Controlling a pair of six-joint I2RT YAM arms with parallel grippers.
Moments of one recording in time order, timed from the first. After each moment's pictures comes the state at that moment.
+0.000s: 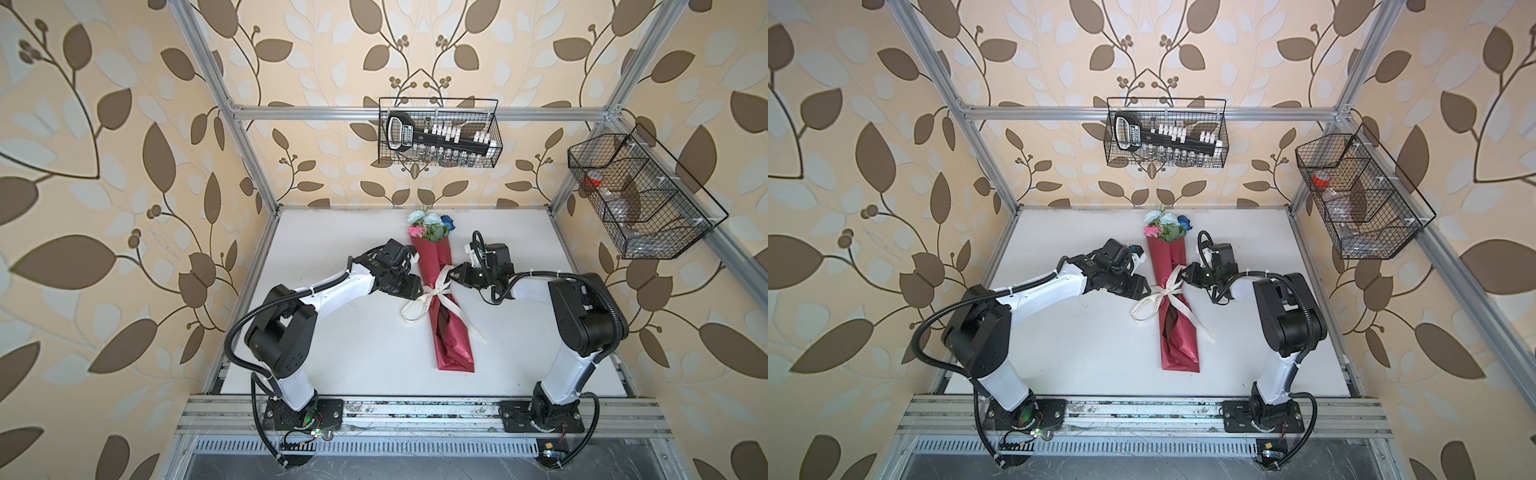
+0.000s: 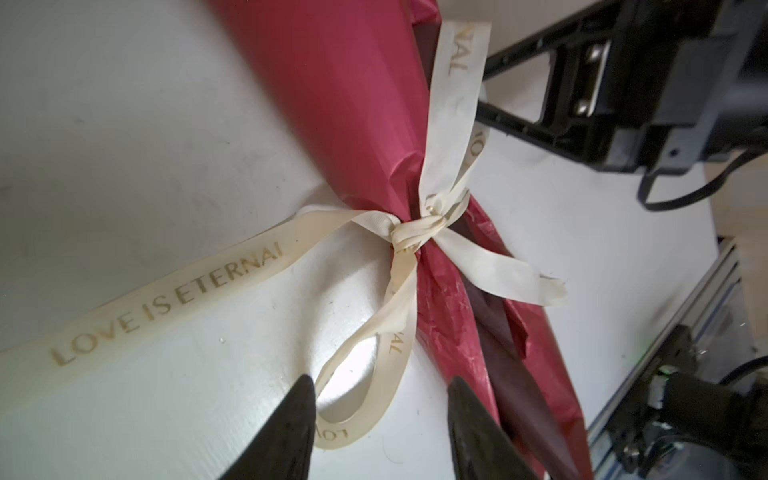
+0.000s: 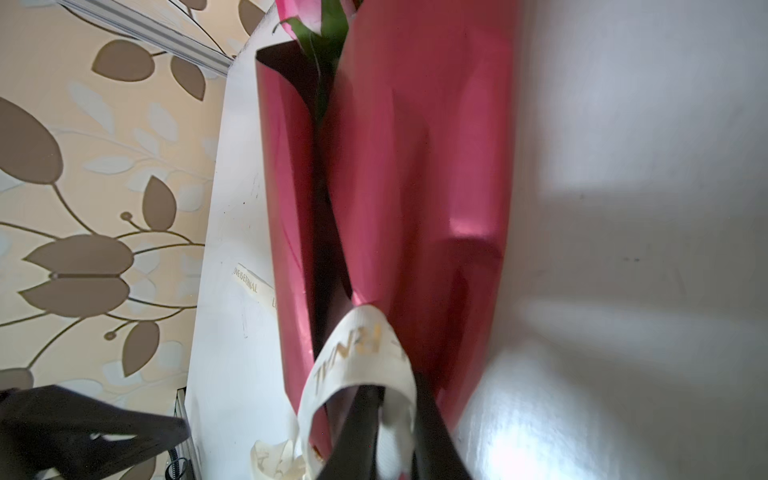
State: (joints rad) left arm -0.62 1.75 1.24 -0.51 0.30 -0.28; right arm 0.20 1.82 0.88 0.20 -0.56 0.55
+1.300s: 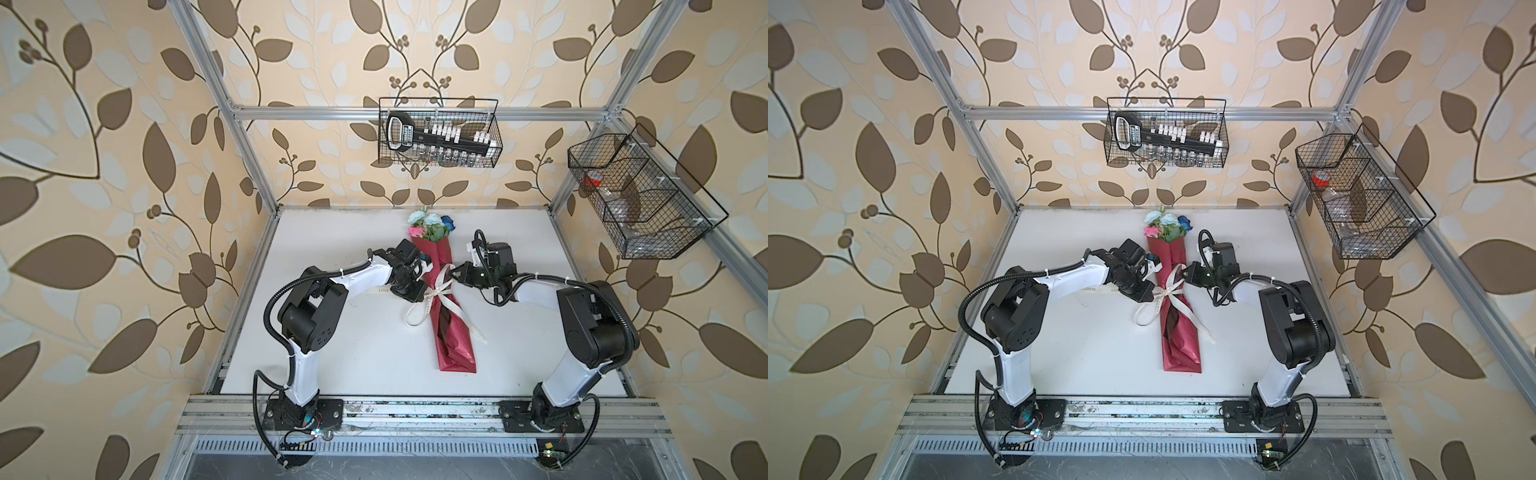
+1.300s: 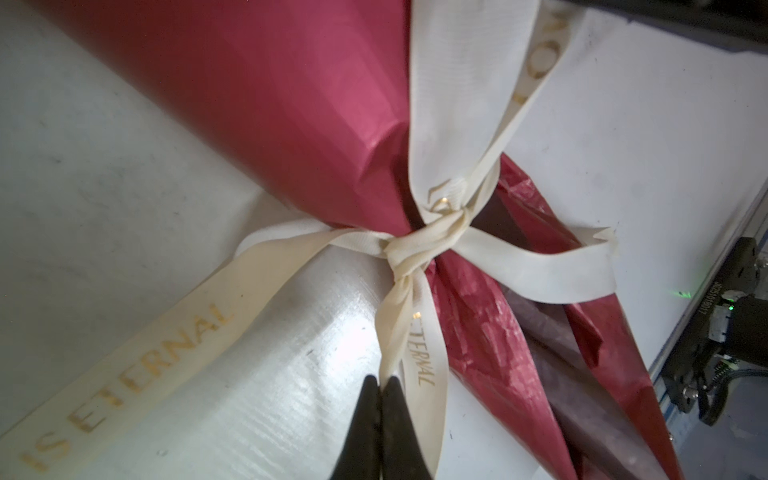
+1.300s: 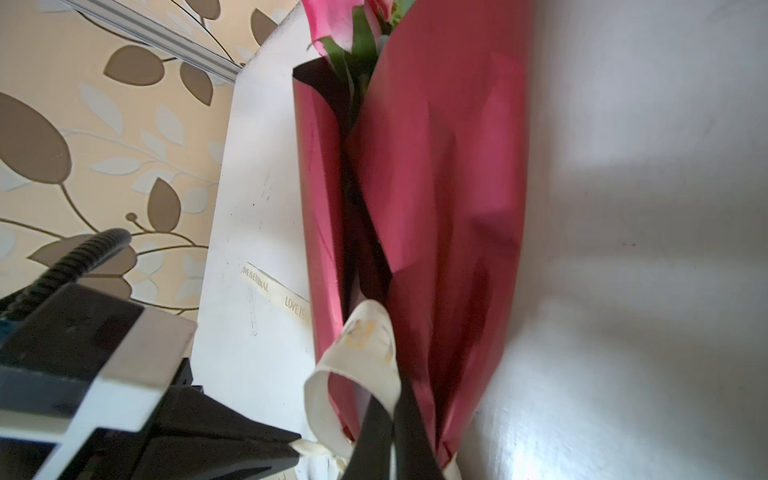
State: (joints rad) left arm -0.62 1.94 1.37 -0.60 0.42 -0.12; right arm 0.21 1.73 0.86 0.16 -0.52 0.55
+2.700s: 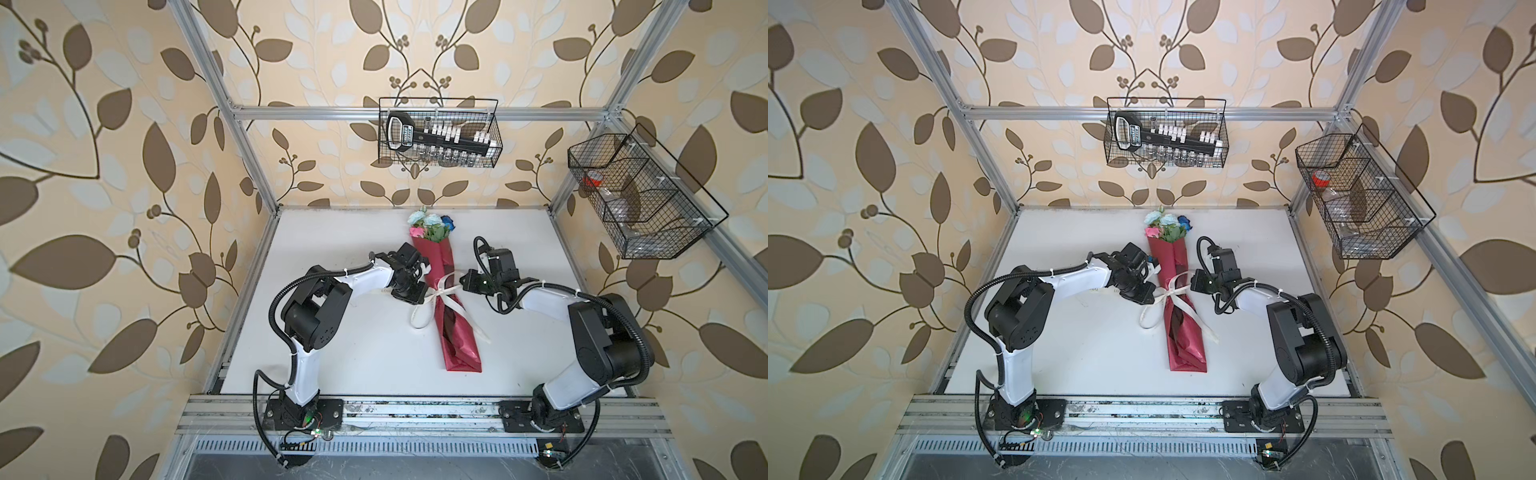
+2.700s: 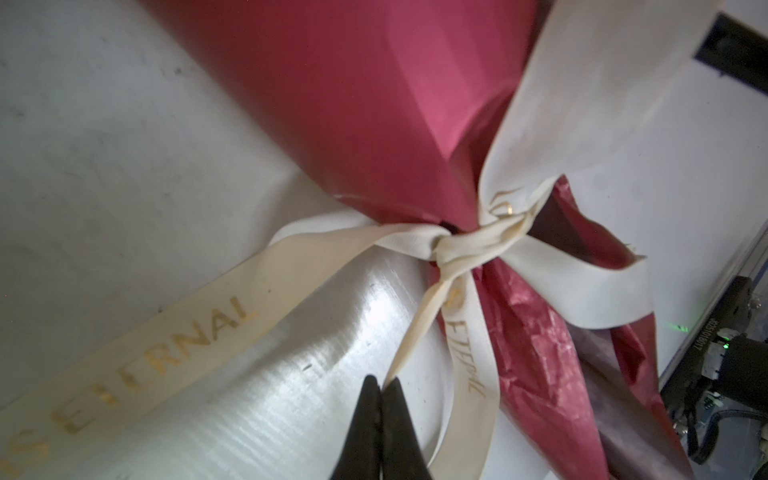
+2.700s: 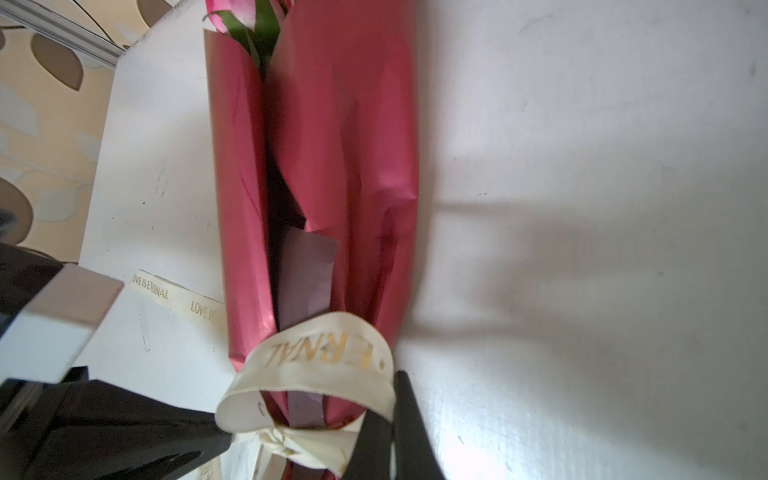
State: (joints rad) left arm -0.62 1.96 1.34 -0.55 0.40 -0.23; right arm 0.24 1.61 0.79 0.01 -0.25 0.46
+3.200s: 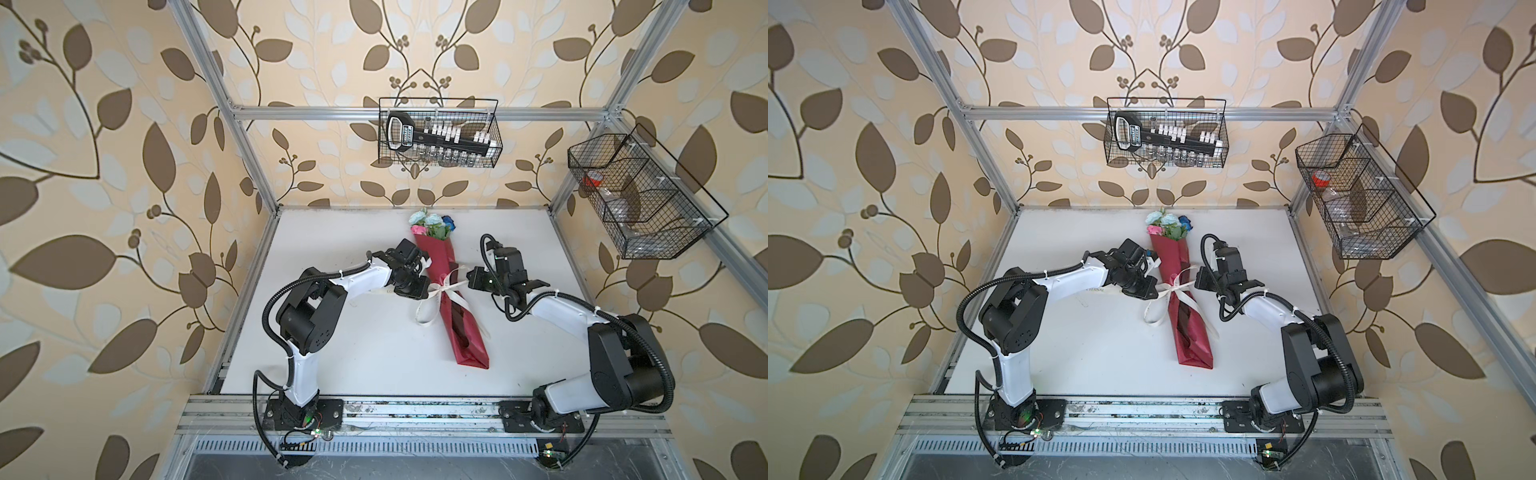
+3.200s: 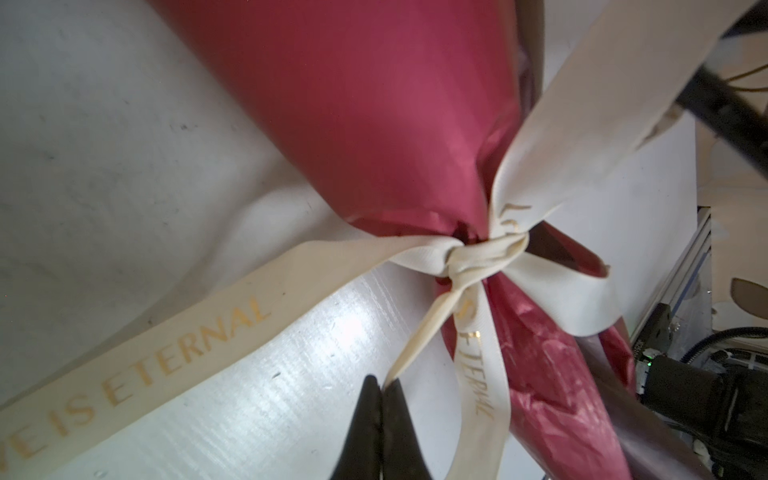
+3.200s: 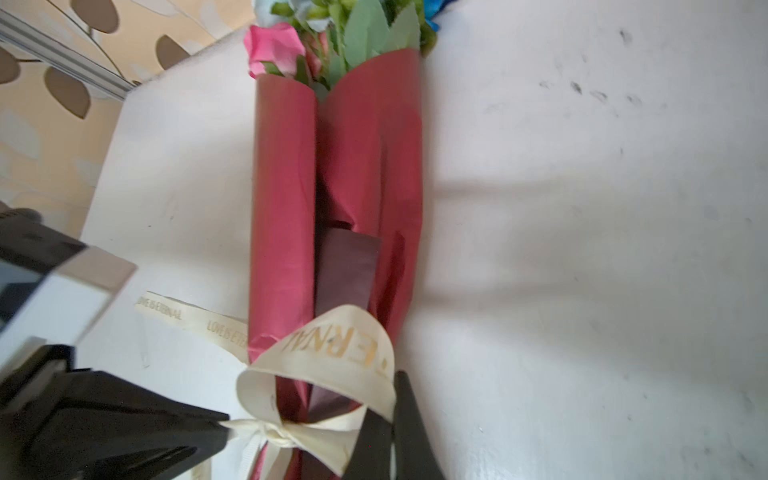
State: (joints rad) left arm -0.61 1.93 1.34 -0.49 0.45 -0.34; right arm 0.24 1.47 0.74 -0.04 -0.14 0.44
